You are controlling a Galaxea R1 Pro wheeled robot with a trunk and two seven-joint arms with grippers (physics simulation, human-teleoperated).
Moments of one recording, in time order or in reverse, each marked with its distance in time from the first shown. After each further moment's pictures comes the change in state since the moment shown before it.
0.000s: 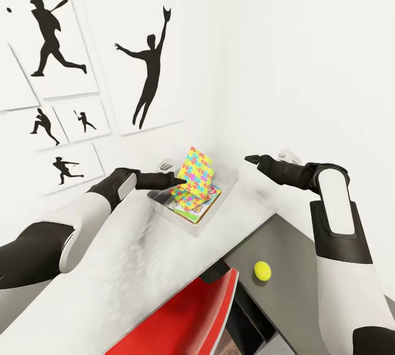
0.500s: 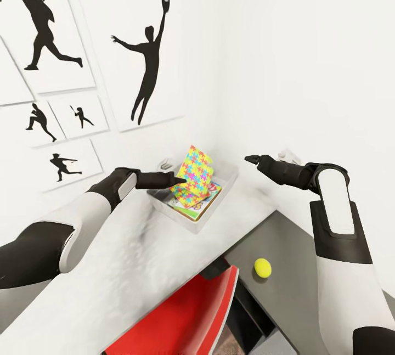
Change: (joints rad) left arm -0.001 0.000 -0.001 -0.003 -0.020 -0.034 0.000; right arm 0.000 -0.001 0.001 0.000 0.000 0.000 0.000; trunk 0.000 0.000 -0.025
